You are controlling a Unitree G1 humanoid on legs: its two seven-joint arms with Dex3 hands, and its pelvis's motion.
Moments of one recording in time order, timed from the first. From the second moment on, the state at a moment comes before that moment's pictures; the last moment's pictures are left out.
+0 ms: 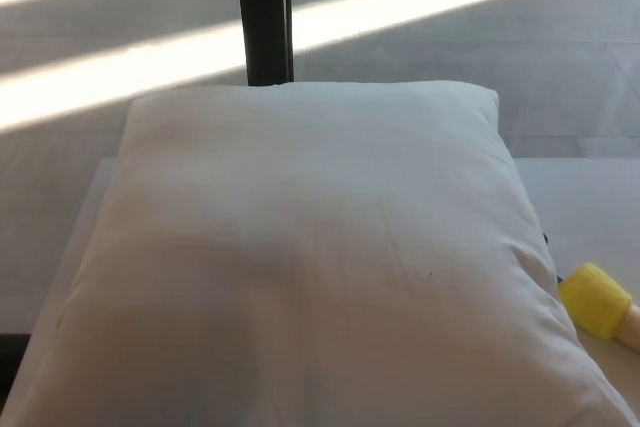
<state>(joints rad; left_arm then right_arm) -0.01 0.56 0.55 1.17 -0.17 -0.04 -0.23 0.06 -0.53 -0.61 0.90 0.15 0.00 0.14</state>
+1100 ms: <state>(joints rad) -0.02 0.60 0.65 1.27 -0.30 -0.08 -0.34 0.07 -0.56 -0.72 0.89 0.32 -0.01 0.21</state>
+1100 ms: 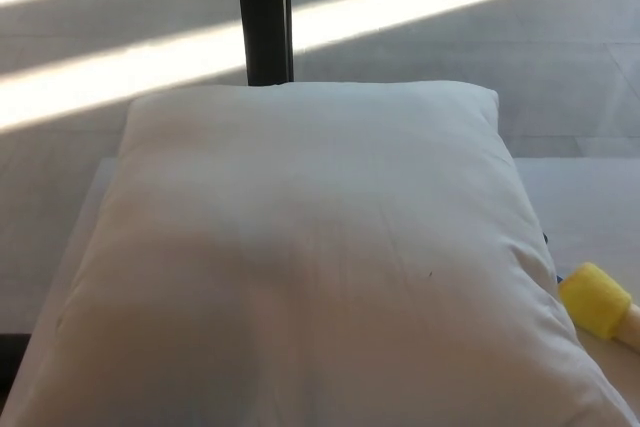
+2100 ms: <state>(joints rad) 0.01 0.60 0.66 1.22 -0.36 -0.09 -0.35 0.04 -0.51 -0.76 0.62 0.46 0.08 0.13</state>
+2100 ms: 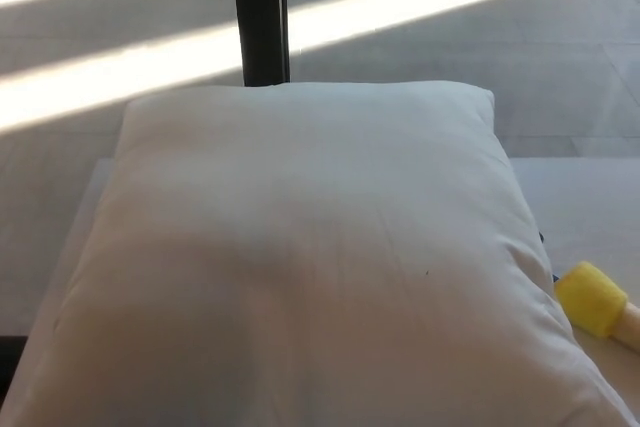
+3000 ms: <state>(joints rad) 0.01 0.60 0.64 1.24 -0.37 -0.09 -0.34 0.12 -0.56 -0.67 0.75 0.47 0.21 0.09</state>
